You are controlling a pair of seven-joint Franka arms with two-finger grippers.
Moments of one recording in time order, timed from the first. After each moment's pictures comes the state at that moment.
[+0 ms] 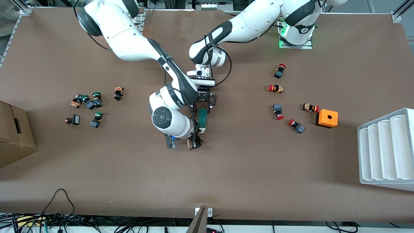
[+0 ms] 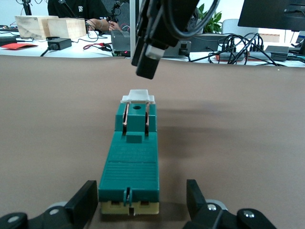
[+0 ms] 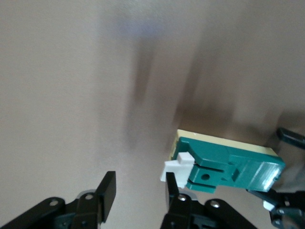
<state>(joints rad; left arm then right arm) -0.70 0.96 -0.42 -1.71 2.06 1.98 -2.55 0.54 1.04 0.06 -0.99 0.27 2.13 1.81</state>
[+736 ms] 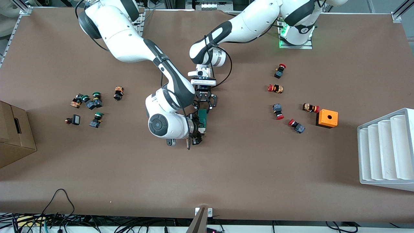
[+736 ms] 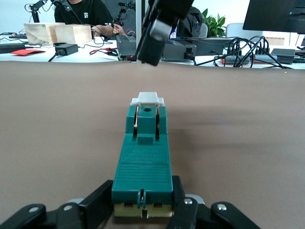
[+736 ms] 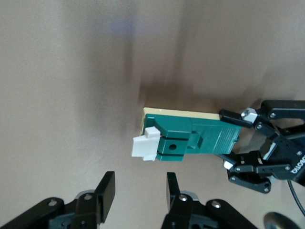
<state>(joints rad) -0.70 0.96 -0.41 -1.72 2.06 1.94 -2.55 0.52 1.07 0.06 -0.87 0.38 1.94 1.87</state>
